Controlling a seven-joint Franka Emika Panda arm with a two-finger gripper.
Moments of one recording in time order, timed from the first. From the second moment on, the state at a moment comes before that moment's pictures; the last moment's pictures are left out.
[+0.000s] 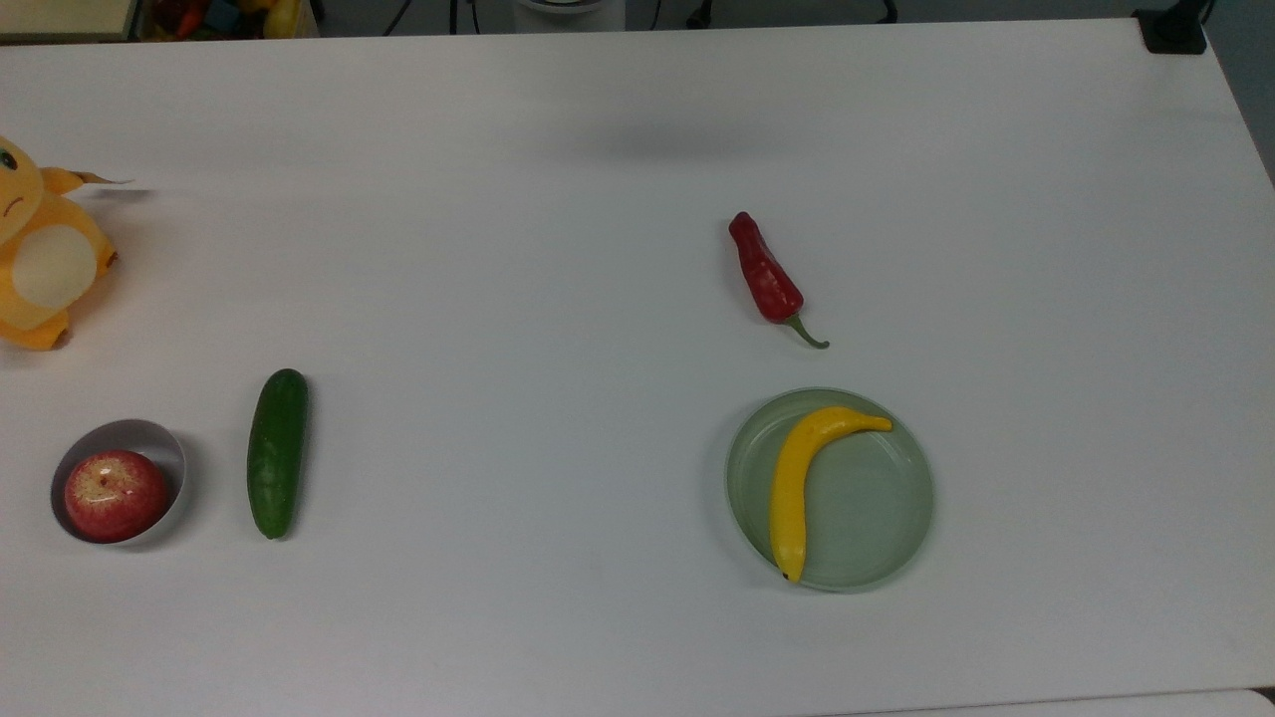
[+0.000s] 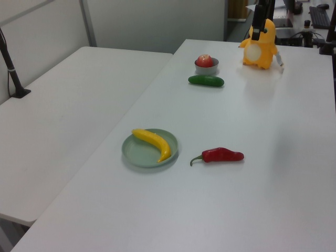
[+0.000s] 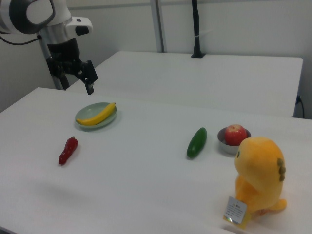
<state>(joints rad) 0.21 -0.08 -0.13 -1.67 0.04 1.67 0.00</state>
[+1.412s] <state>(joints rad) 0.23 -0.06 -0.05 -1.79 0.09 1.67 -0.10</state>
